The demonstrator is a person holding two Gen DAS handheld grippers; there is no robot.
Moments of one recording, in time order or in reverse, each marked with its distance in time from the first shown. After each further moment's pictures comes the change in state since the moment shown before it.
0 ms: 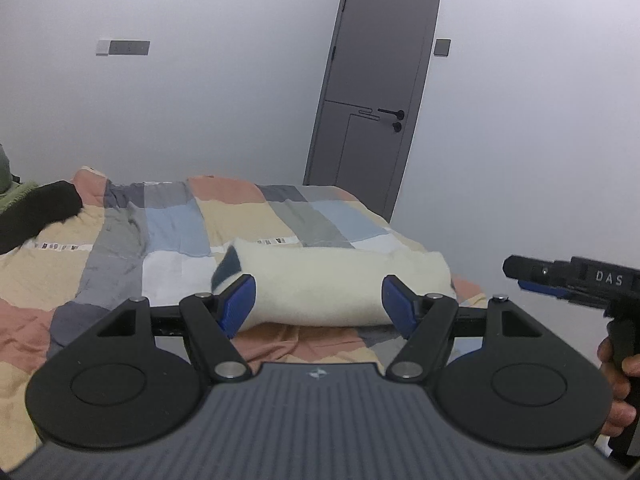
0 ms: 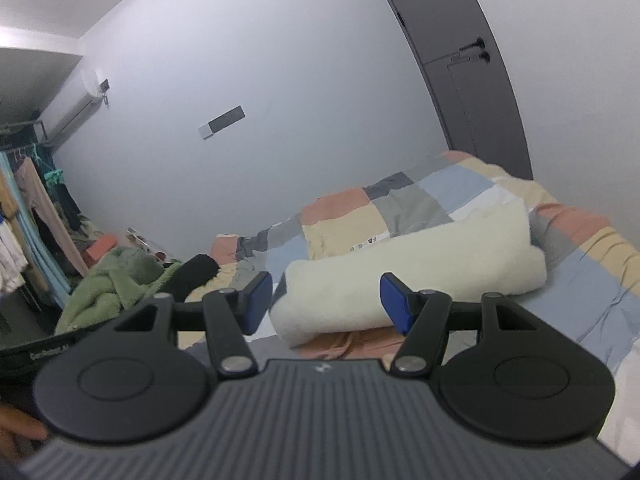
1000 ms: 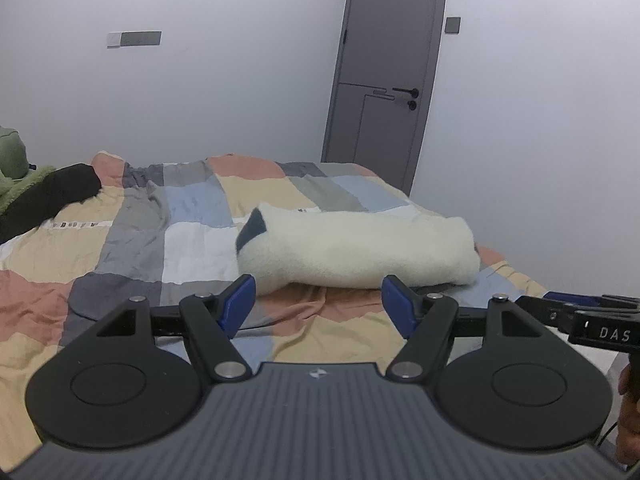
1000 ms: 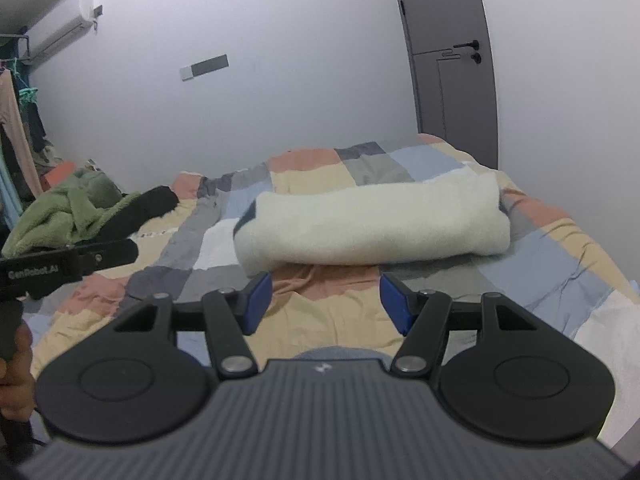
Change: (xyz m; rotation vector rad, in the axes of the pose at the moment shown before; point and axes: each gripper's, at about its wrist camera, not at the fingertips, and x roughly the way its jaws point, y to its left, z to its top) left arm 0.005 0.017 -0.047 0.030 0.050 0.058; right arm -0.009 0.032 -0.073 -0.172 0.087 -0.161
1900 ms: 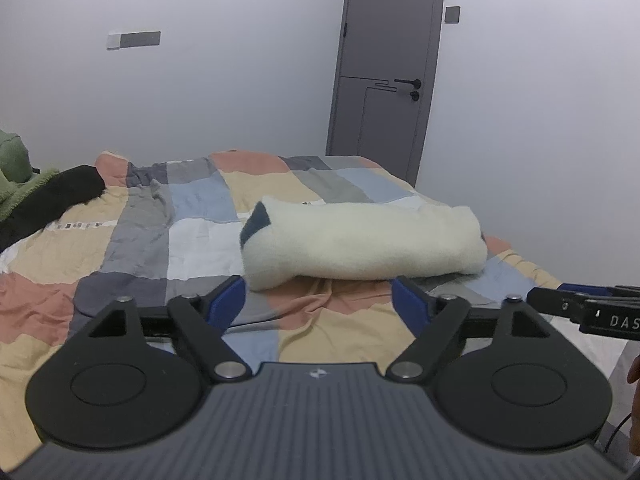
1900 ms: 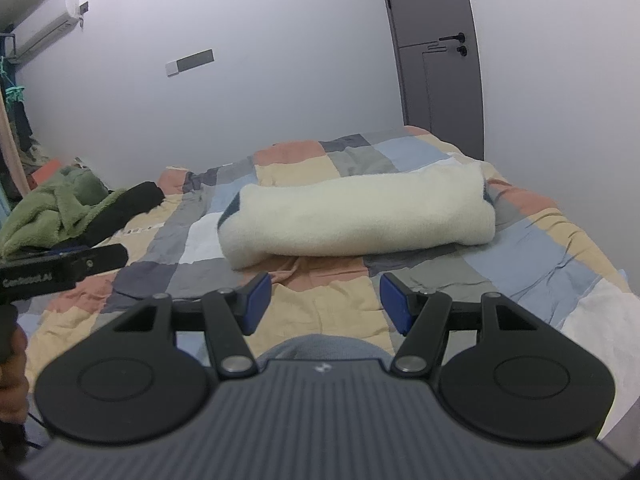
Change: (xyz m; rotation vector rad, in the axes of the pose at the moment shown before) left arm 0.007 -0.006 -0.006 0.027 0.011 0.028; right arm -0.001 -0.004 -0.002 0.012 0.016 -0.040
